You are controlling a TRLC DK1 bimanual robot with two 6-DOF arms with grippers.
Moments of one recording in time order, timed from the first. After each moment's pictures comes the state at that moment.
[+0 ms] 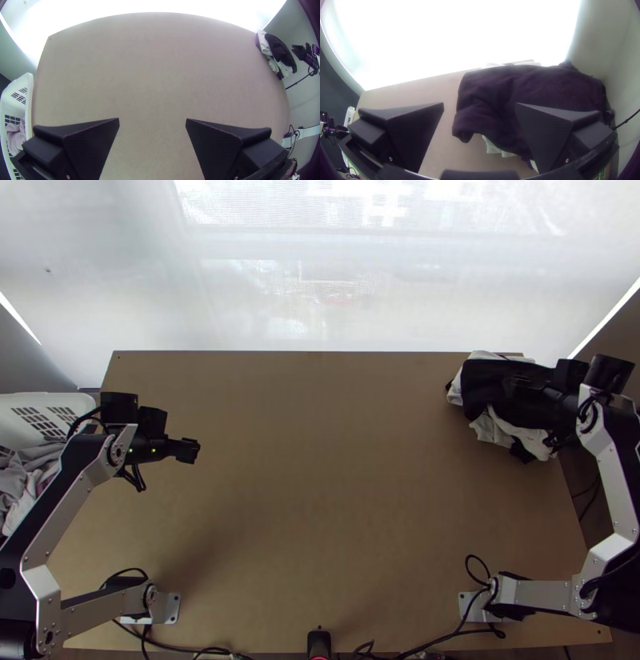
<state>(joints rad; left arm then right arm) 0.02 1.28 0.98 -0.65 0.20 0.14 -0.30 1.43 1.25 -0.48 -0.32 -0.01</state>
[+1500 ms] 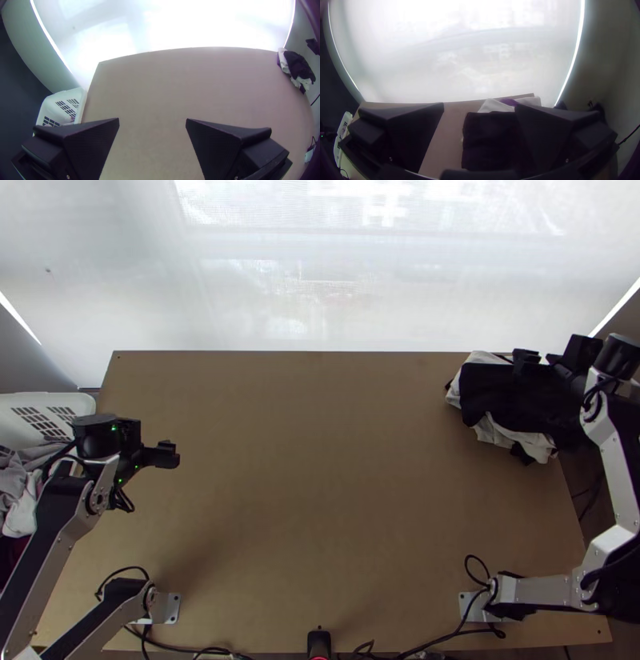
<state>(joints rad) -0.04 0.94 0.87 -0.59 -0.14 0.09 -0.27 1.46 1.33 -0.32 -0.32 0.00</state>
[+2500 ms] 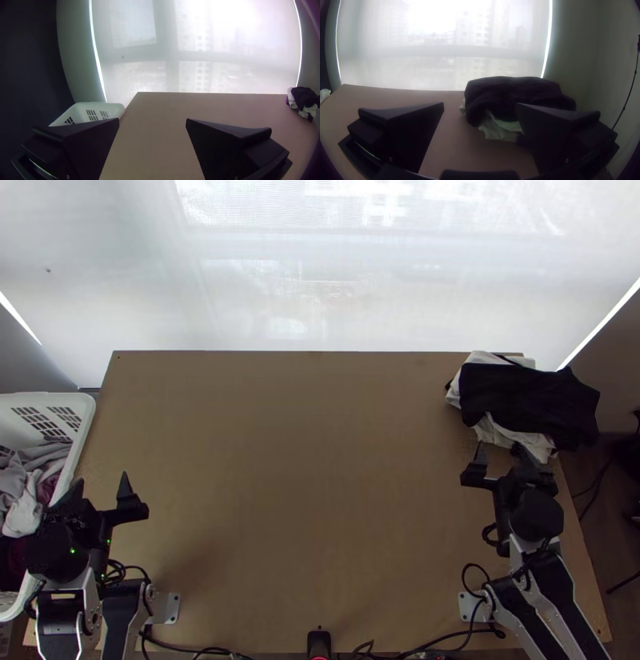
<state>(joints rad) 0.12 0.14 0.49 -0.53 -0.18 0.06 0.26 0.53 0.31 0.10 0.41 0.01</state>
